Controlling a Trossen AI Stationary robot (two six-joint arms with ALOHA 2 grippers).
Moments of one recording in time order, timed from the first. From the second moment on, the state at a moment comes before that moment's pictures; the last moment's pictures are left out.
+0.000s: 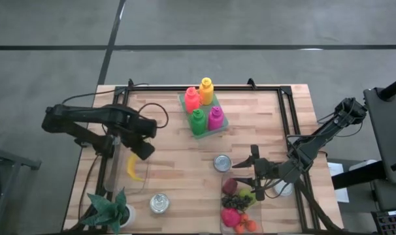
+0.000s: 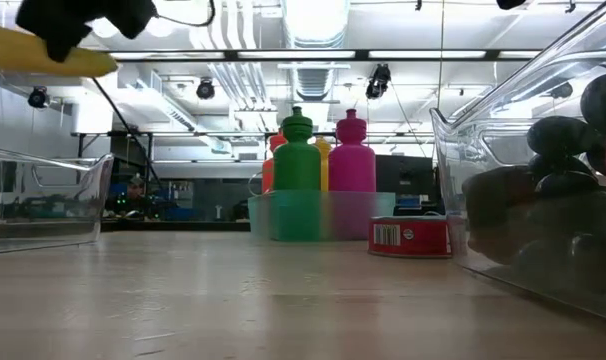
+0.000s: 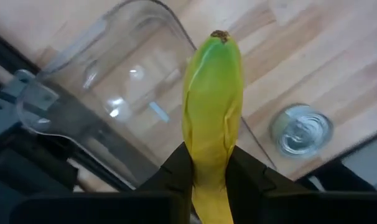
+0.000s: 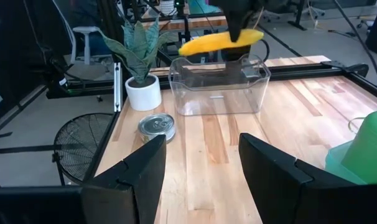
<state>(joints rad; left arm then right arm) -0.07 1.30 1.31 -1.58 0.17 -0.97 0.69 1.18 0.75 0.13 0.65 0.32</state>
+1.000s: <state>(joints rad) -0.10 1.24 1.21 -1.46 0.05 -1.05 0.69 1.18 0.75 0.13 0.65 0.32</state>
